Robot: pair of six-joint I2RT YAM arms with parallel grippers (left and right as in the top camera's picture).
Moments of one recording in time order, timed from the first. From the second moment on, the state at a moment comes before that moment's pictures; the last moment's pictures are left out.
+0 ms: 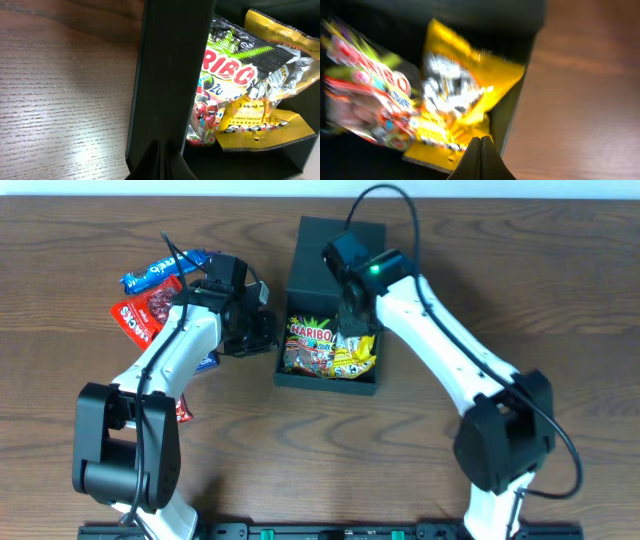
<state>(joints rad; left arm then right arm) -0.21 1.81 1.25 -0.74 0.43 -0.33 0.54 2.00 1.77 -1.15 0.20 0.44</state>
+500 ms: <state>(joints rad) -0.21 1.81 1.25 -0.74 0.43 -0.33 0.54 2.19 1.77 -1.03 0.26 0.44</state>
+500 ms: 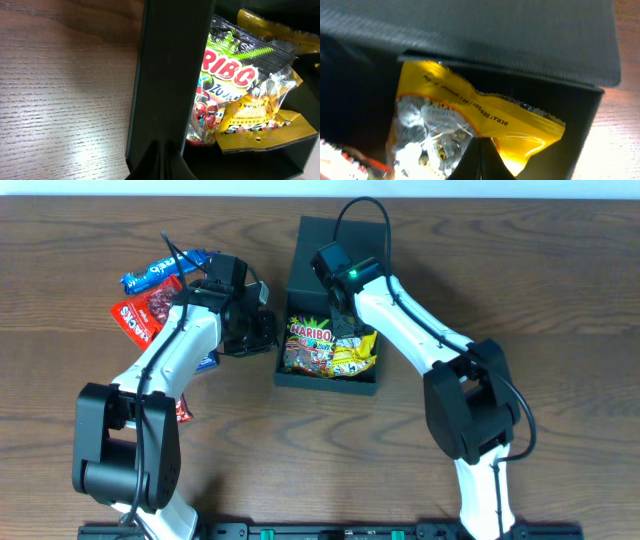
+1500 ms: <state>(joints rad) -0.19 1.80 1.30 -0.77 0.38 -0.33 0.53 1.74 1.77 -1.05 0.28 0.40</state>
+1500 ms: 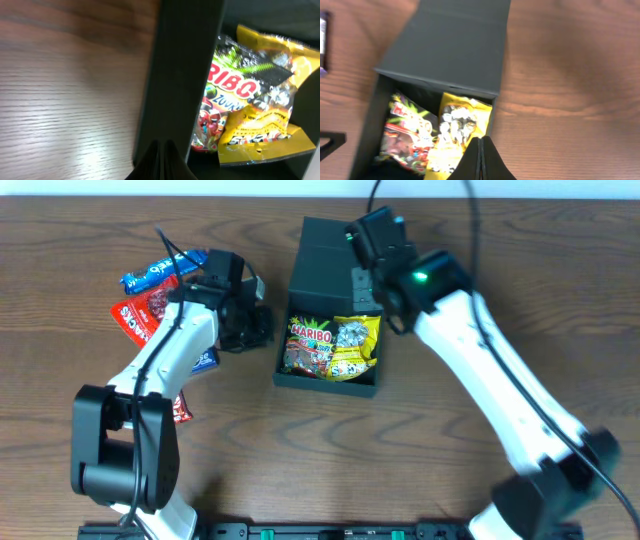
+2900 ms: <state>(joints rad) 0.15 2.03 1.40 -0.61 -0.19 -0.49 0.29 1.56 1.77 -1.05 0.28 0.31</state>
